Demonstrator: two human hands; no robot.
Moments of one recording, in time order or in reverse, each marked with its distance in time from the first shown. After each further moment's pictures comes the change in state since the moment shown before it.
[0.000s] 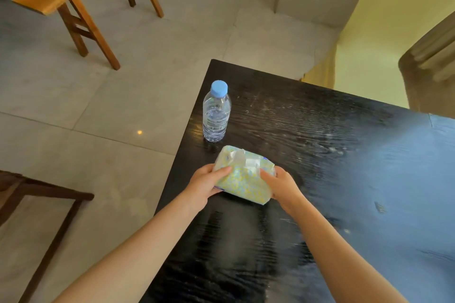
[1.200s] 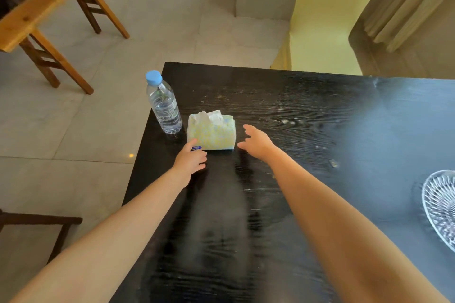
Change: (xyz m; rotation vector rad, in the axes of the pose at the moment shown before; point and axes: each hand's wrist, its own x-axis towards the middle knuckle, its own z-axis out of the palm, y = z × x) left_hand -0.011 -0.006 0.073 0.312 0.098 0.086; right_hand 0.001 -0.016 -0.071 -0.435 0.022 -0.126
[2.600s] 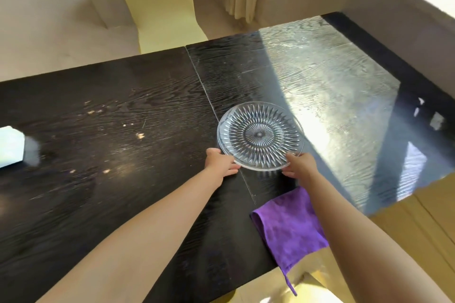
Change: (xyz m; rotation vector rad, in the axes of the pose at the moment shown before) left_hand -0.141 -0.172 0.535 0.269 -0.286 -0.046; right_hand -0.250 0.531 -0.239 0.887 0.685 0.509
